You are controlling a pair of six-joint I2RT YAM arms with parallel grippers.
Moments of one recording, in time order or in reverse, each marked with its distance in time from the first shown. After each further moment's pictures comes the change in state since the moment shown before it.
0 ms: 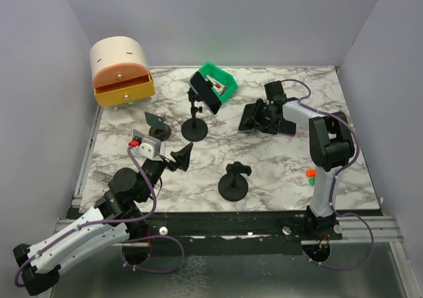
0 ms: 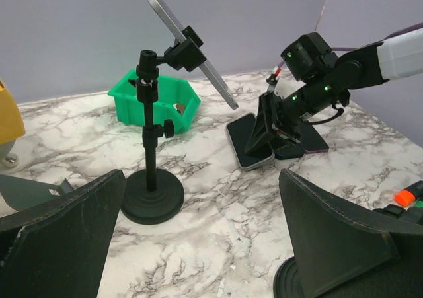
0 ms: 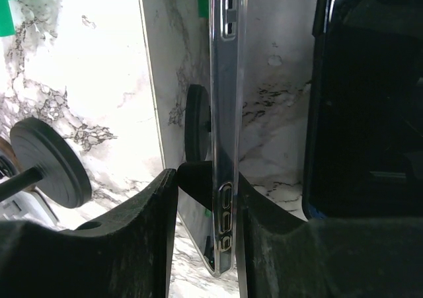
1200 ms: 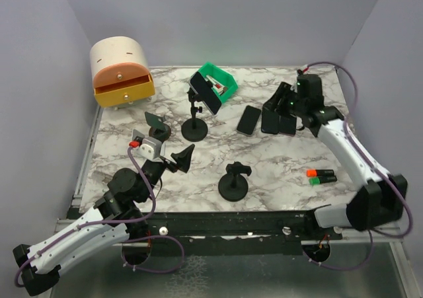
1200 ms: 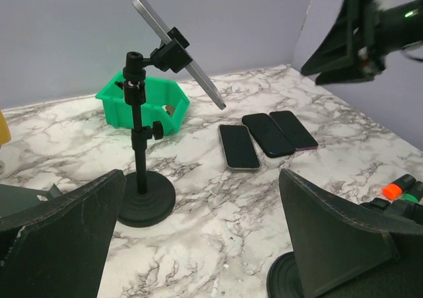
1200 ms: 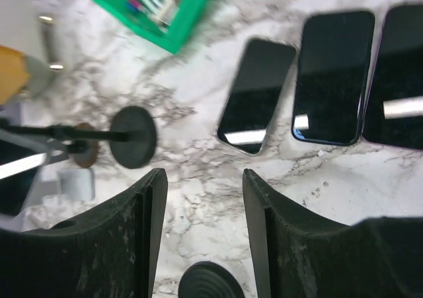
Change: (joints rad) left arm 0.000 -0.006 0.000 0.000 0.034 -0.007; right arm -0.006 -0.575 -0.168 -0.095 0.163 -0.126
